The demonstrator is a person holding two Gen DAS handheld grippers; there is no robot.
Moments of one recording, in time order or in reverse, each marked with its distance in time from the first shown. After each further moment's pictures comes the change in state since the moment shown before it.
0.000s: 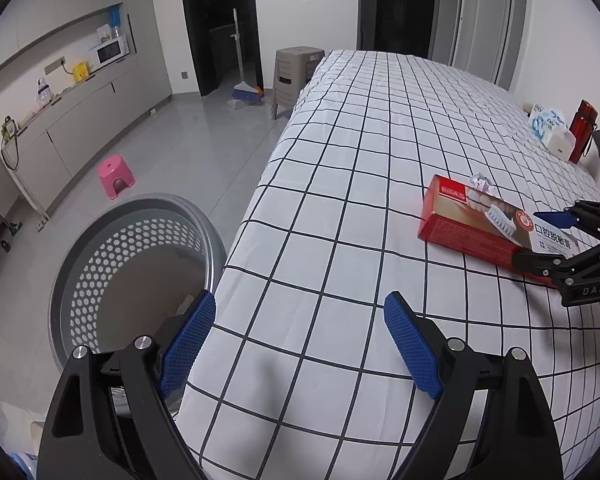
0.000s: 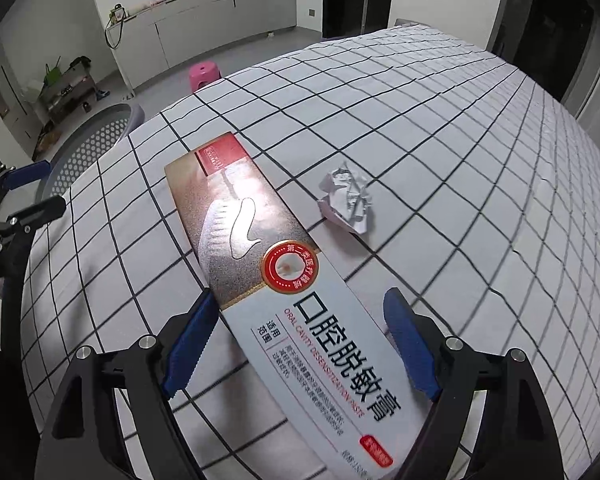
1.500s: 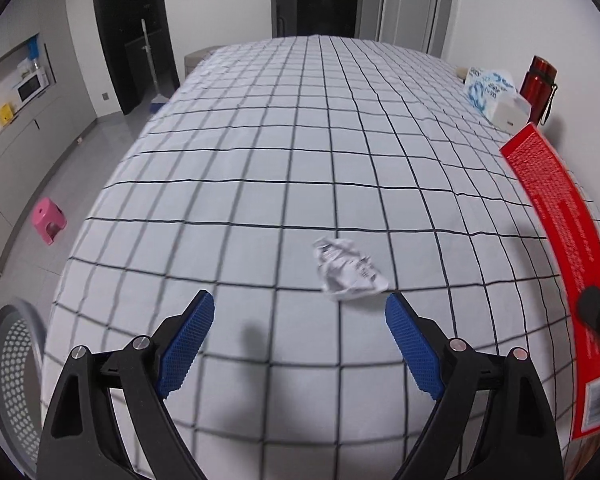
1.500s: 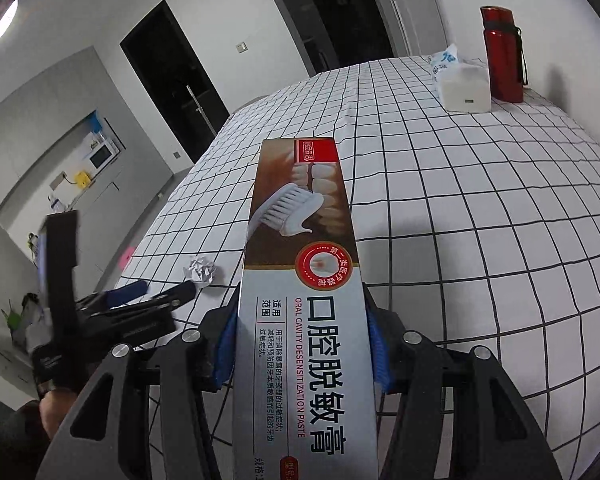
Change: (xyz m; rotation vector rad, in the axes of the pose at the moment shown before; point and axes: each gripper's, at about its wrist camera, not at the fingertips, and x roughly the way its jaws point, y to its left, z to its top) left arm 0.087 -0.165 0.077 0.177 0.037 -0.181; right arm -0.088 -0.069 -0.110 0.716 -0.425 -0.099
